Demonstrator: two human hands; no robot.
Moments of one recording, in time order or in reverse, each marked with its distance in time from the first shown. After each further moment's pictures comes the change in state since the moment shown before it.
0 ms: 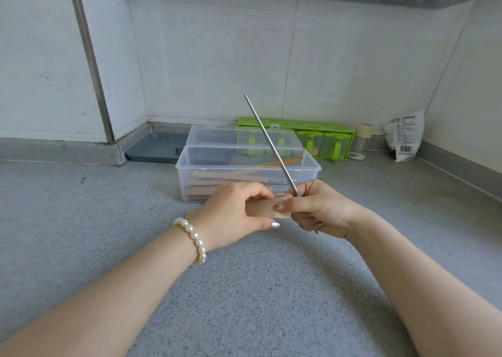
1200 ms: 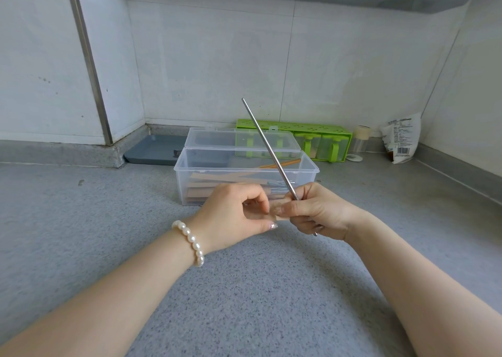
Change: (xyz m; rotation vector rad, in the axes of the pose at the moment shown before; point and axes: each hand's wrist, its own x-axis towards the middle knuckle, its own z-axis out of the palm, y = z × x) left_hand -0.001 0.000 0.001 -0.039 0.078 0.073; right_hand -0.001 0.002 -0.002 -0.037 -0.037 0.009
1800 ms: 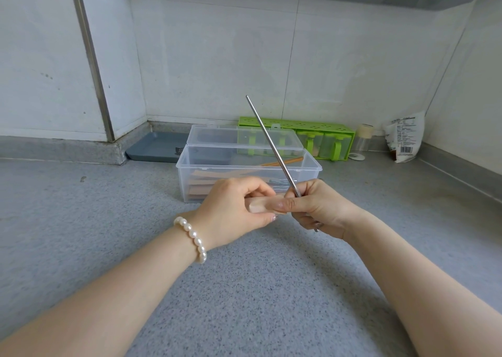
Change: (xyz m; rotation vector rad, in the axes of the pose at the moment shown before) left_hand 0.000 0.002 -0.001 -0.106 0.056 -0.036; right_hand 0.004 -0.001 0.005 -0.027 0.119 -0.032
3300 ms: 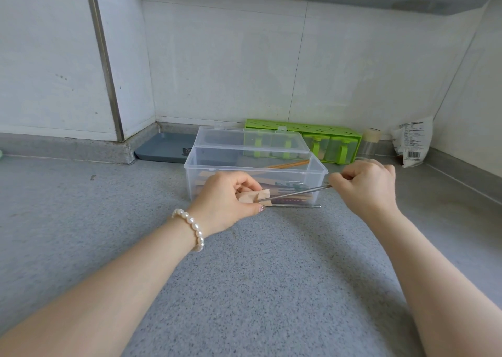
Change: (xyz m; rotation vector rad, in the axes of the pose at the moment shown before) left_hand 0.009 -0.018 -0.010 0.034 0.032 -0.195; right_hand 0.005 0.011 -0.054 -1.097 0.906 -0.354
